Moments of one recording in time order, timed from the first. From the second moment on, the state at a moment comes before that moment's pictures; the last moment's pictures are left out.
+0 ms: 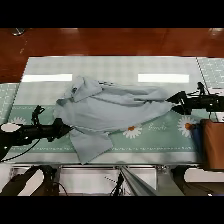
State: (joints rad) left arm 0.29 -0.93 0.28 0.62 -1.06 -1.26; right arm -0.44 -1.55 0.90 -0.73 1.11 1.24
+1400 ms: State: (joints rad) left arm 0.29 -0.66 2.05 1.12 -1.21 -1.44; right arm -0.32 -0.66 2.02 -1.16 1.33 1.46
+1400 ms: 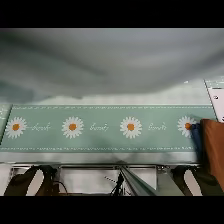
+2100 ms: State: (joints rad) left arm 0.28 -0.57 1.27 1.12 -1.24 -1.53; right arm -0.32 -0.59 1.28 -1.02 1.30 1.40
